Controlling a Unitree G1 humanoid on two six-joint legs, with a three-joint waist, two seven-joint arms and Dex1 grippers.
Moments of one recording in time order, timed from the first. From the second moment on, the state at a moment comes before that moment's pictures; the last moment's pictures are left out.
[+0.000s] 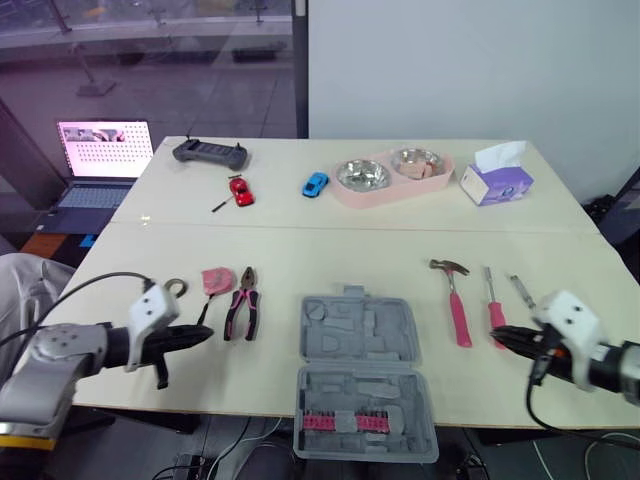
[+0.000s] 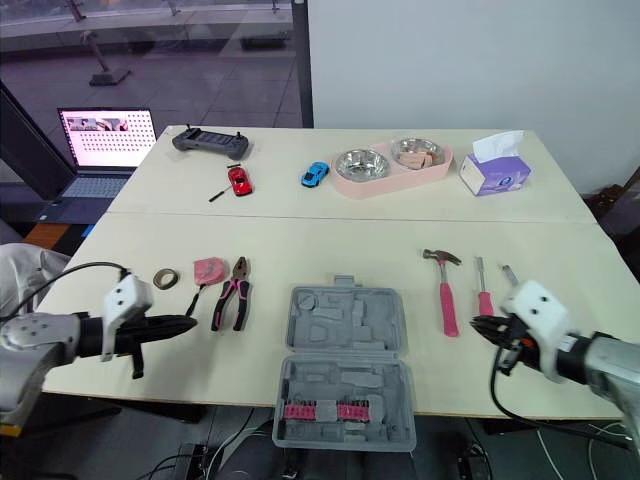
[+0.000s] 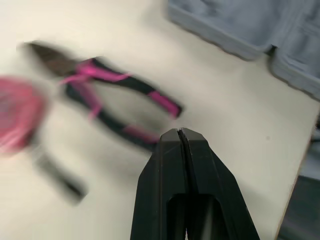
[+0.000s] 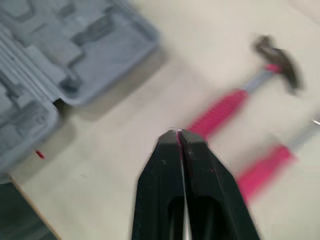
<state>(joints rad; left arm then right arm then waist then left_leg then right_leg) 0.06 0.84 0.24 -0.06 -0.34 0.31 -1.15 0.34 -0.86 -0.59 -0.40 0.36 0.53 1.00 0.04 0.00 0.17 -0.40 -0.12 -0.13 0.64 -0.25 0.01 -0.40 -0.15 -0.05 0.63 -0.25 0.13</state>
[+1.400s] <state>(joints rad) 0.19 0.90 0.51 0.29 -0.36 0.20 -1.10 0.40 -0.84 -0.76 0.00 0.42 0.23 1.07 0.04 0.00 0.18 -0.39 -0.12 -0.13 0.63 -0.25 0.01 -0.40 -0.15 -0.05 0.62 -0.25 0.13</state>
